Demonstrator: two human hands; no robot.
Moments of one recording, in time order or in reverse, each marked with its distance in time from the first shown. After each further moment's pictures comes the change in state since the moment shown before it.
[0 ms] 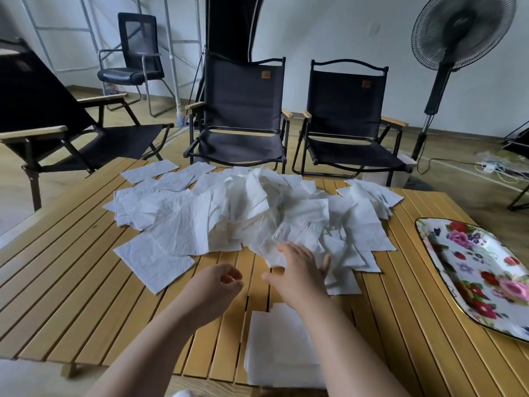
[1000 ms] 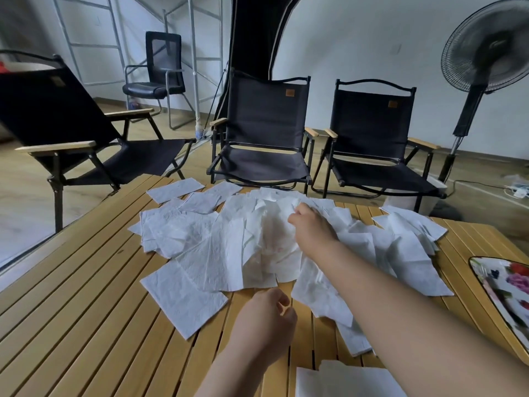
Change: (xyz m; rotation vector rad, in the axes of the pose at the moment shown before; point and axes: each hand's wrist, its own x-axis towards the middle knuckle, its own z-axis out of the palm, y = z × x) left_hand 0.034 0.008 0.006 -0.030 0.104 0.046; right_hand 0.155 -0.071 -0.035 -0.395 0.114 -0.316
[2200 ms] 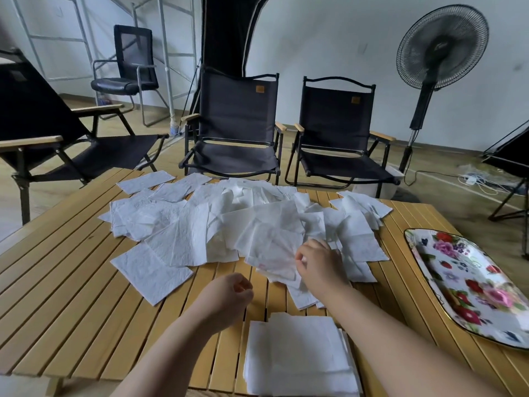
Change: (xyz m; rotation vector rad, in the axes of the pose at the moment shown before) left_hand -0.023 -0.001 0.006 -0.023 -0.121 0.002; right_hand -0.154 0.062 0.023 0.112 0.152 0.112
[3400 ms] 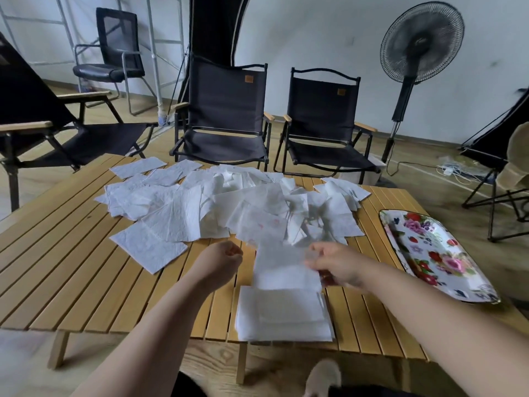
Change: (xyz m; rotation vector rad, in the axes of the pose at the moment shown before) left_hand -0.015 0.017 -0.005 -0.023 0.089 -0.018; right_hand -0.071 0.021 -0.082 0.907 -0.609 0.419
